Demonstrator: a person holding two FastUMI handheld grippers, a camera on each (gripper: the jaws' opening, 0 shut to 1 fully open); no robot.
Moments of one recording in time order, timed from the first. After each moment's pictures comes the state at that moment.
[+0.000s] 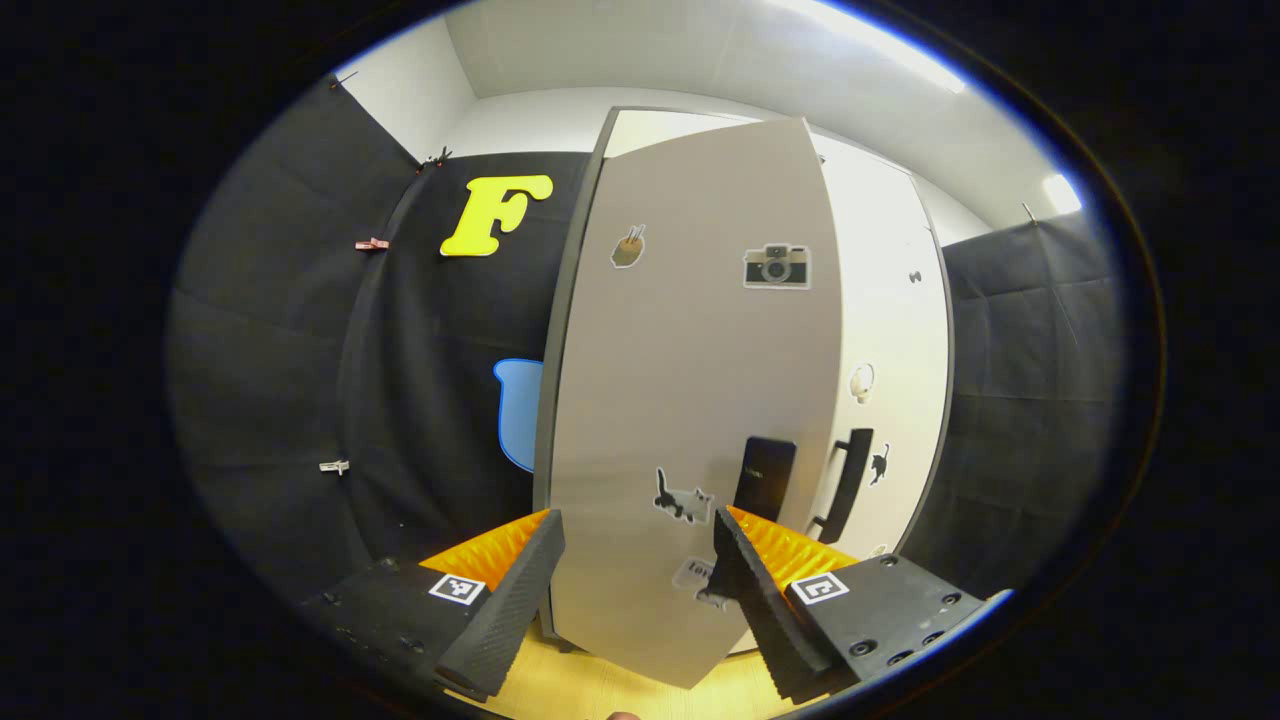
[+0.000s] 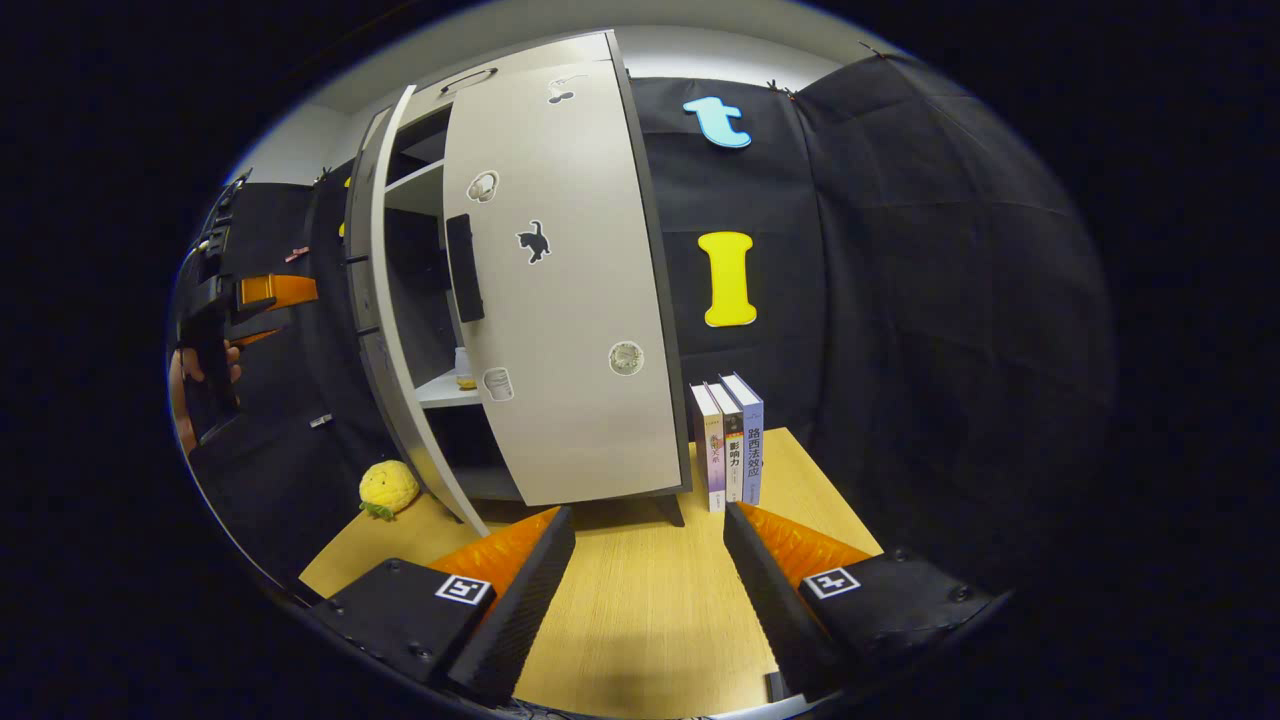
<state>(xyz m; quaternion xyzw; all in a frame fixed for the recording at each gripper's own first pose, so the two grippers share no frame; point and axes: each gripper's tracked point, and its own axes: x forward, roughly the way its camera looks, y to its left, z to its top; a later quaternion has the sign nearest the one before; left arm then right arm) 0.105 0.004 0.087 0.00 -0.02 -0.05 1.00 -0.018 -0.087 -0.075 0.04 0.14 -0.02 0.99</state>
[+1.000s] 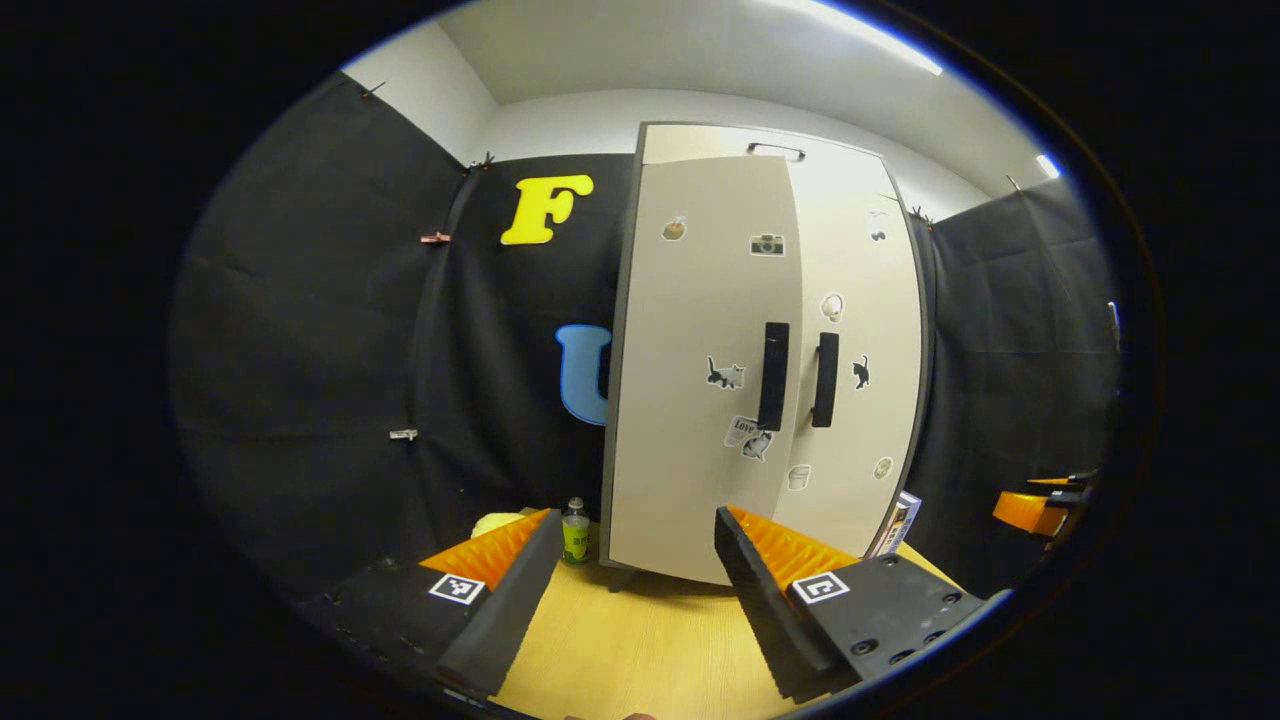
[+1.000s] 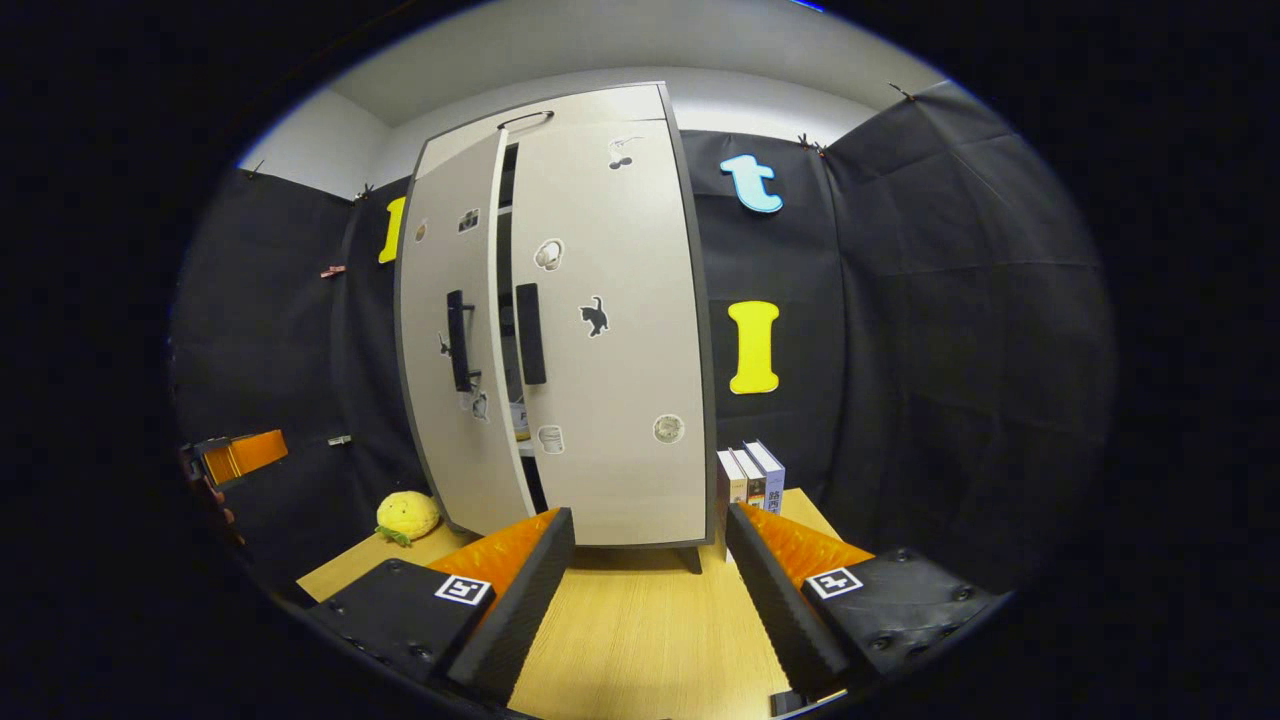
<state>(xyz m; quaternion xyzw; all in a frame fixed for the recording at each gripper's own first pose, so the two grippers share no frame) -0.038 0.062 -0.009 -0.01 -0.01 0.00 1.00 -0.046 -0.032 -0.017 0.02 0.06 0.00 1.00</state>
